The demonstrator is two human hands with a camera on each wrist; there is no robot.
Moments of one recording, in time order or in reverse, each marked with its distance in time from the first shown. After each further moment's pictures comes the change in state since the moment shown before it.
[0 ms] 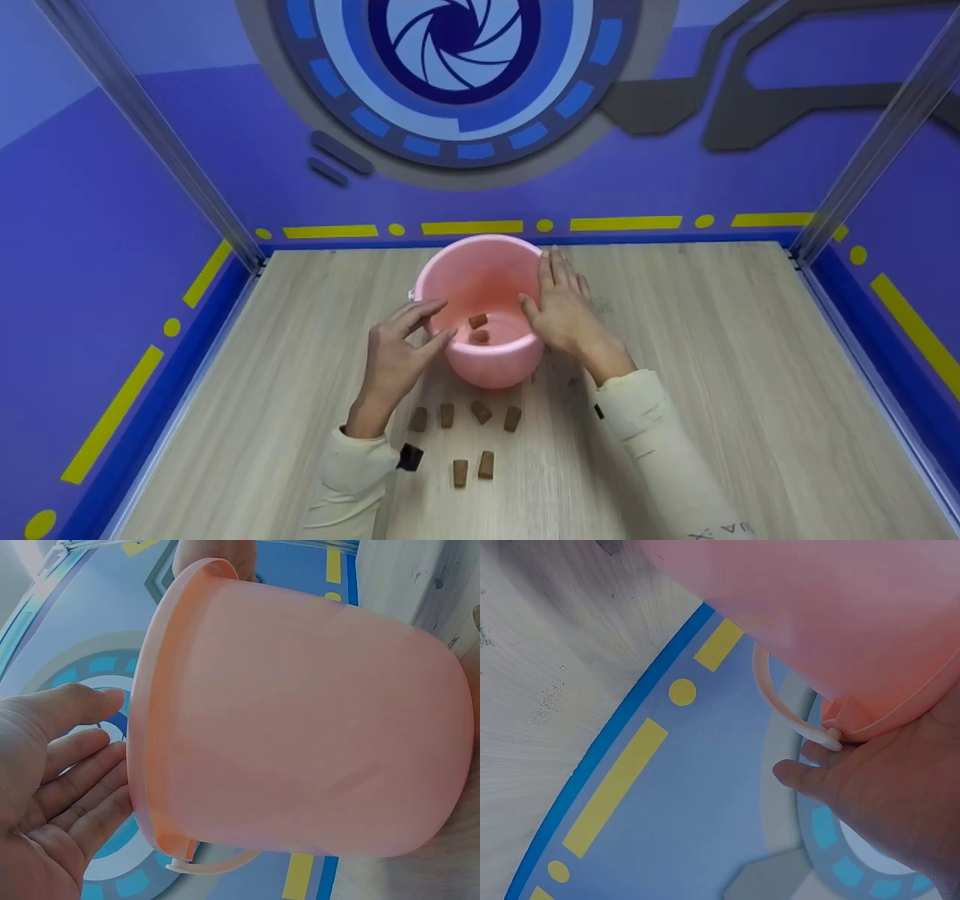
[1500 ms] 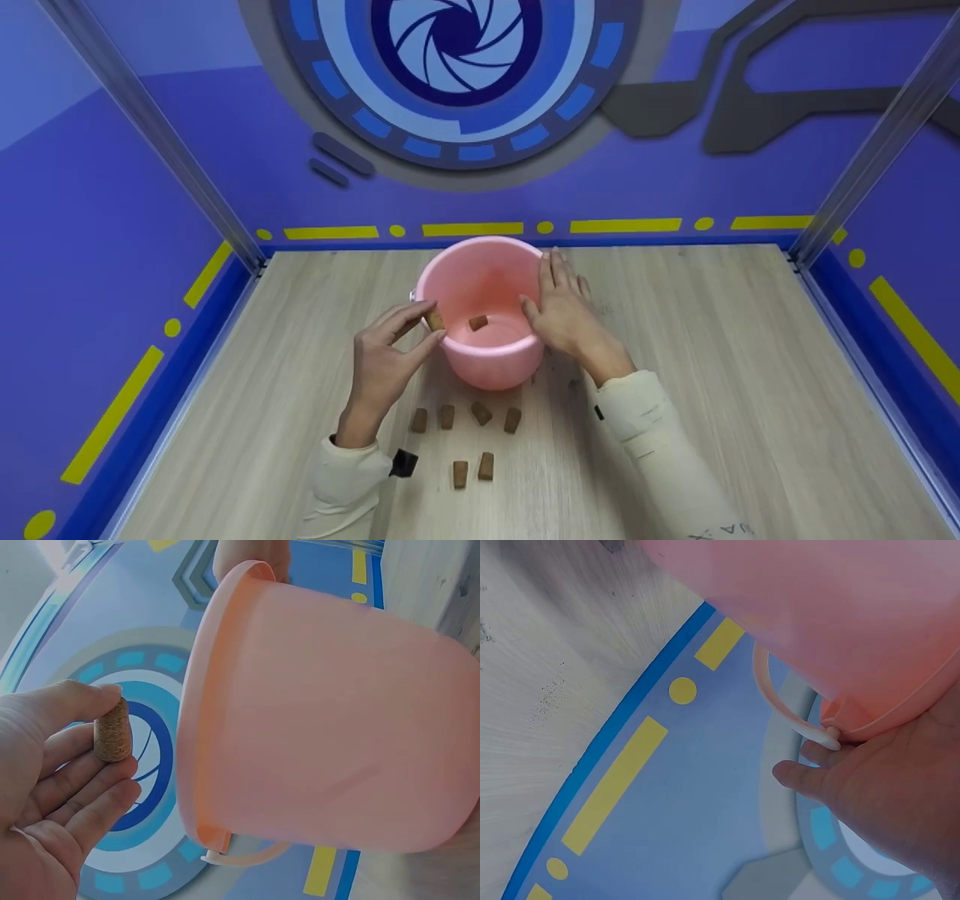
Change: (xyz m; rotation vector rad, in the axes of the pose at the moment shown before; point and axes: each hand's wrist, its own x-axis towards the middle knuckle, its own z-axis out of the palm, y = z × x) left_hand -0.002 0.009 -0.014 -0.065 0.073 0.035; right_hand 0.002 0.000 -0.001 -0.019 -0.008 -0.003
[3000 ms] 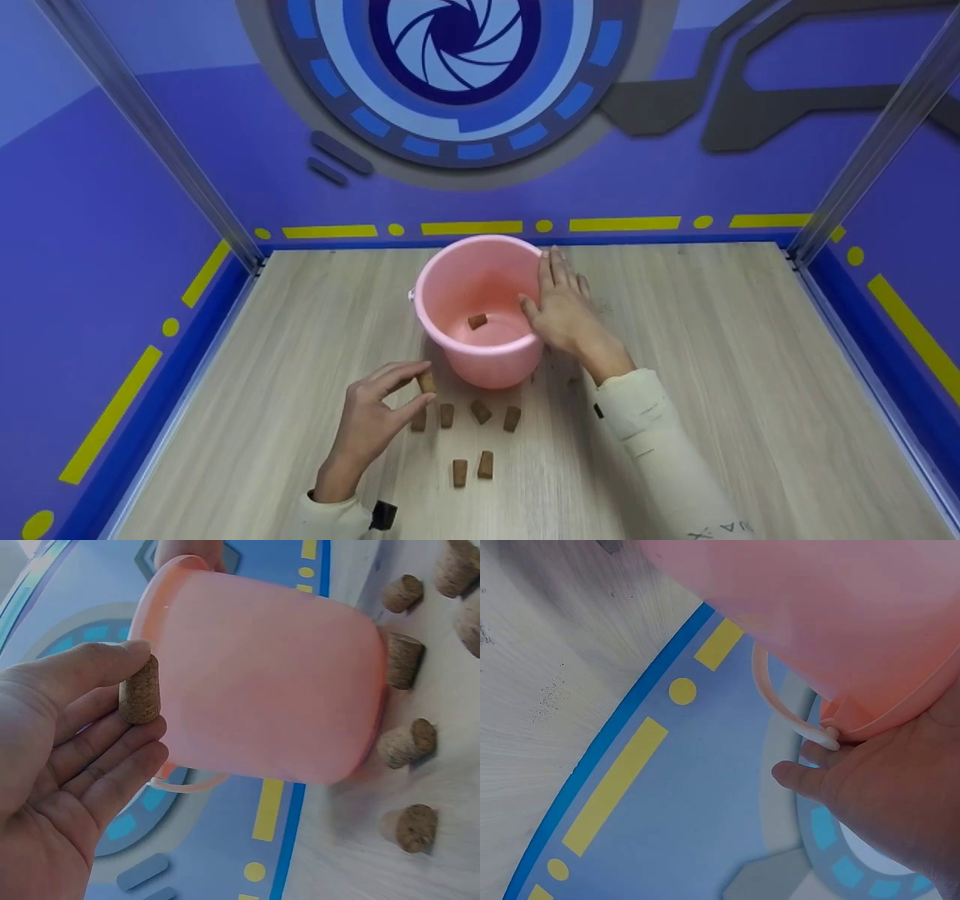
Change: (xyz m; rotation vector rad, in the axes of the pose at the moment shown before) left_hand -0.068 0.000 -0.026 0.041 -0.217 -0.122; right_hand 0.000 0.001 0.000 0.007 0.003 0.002
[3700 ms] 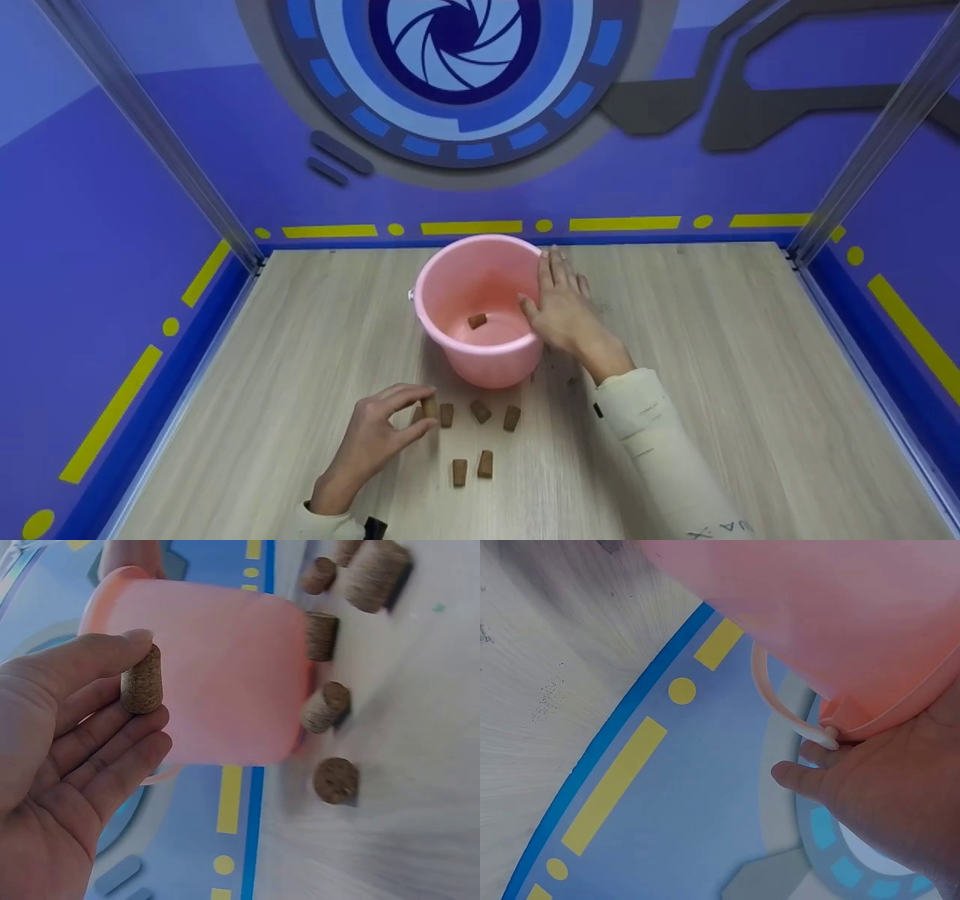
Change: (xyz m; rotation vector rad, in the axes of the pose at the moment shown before) left_hand -0.025 -0.012 0.004 0.043 -0.171 -0.066; right_hand -0.001 -0.002 -0.002 -0.012 -0.001 0.008
